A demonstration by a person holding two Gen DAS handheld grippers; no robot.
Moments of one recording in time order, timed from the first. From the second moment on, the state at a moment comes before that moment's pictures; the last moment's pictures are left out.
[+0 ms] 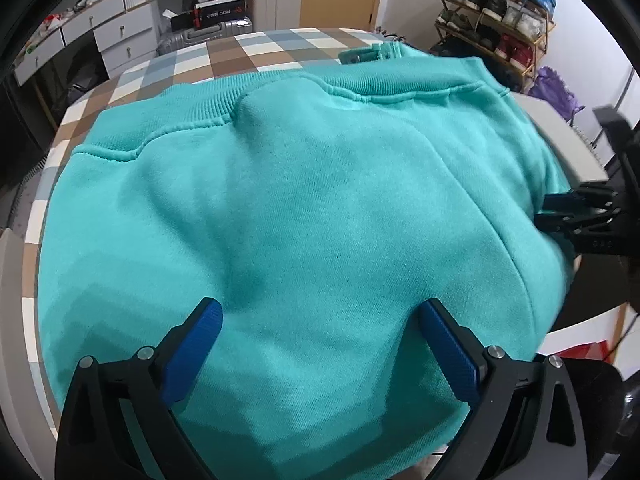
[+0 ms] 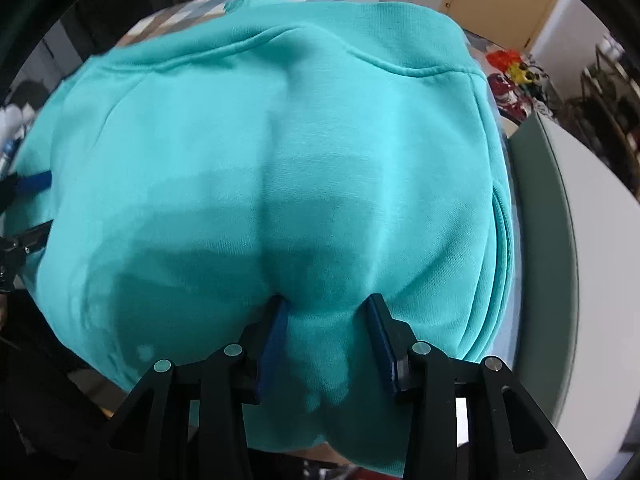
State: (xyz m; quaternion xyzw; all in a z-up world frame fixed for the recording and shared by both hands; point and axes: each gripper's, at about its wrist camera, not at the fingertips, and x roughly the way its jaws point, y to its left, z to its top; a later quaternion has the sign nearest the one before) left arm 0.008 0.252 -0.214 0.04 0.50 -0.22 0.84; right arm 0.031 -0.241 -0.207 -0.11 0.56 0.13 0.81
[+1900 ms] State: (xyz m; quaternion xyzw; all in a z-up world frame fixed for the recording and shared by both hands) left arm 0.009 0.216 -0.216 0.04 0.61 -0.23 0.75; right arm -0.070 -0.286 -0.177 0.37 0.36 0.22 0.83
